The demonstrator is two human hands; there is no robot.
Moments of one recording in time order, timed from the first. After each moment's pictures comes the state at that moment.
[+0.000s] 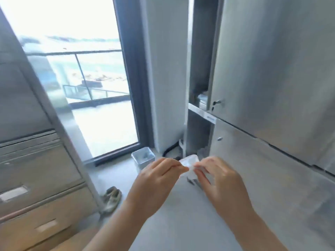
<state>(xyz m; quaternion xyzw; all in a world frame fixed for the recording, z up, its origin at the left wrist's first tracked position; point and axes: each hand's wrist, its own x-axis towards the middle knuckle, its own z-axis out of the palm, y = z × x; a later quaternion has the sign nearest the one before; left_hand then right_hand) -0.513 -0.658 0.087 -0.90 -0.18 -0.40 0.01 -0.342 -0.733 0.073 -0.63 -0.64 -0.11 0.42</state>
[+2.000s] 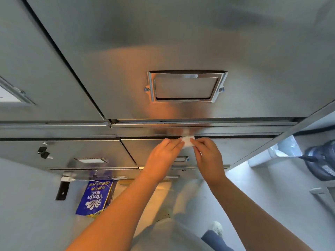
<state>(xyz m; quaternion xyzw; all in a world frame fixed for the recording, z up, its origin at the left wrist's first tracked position) -1.217 -0.178 -0.123 -0.83 -0.52 -0.19 -0.05 -1.048 -0.150 -0.160 -0.56 -0.74 0.17 0.33</state>
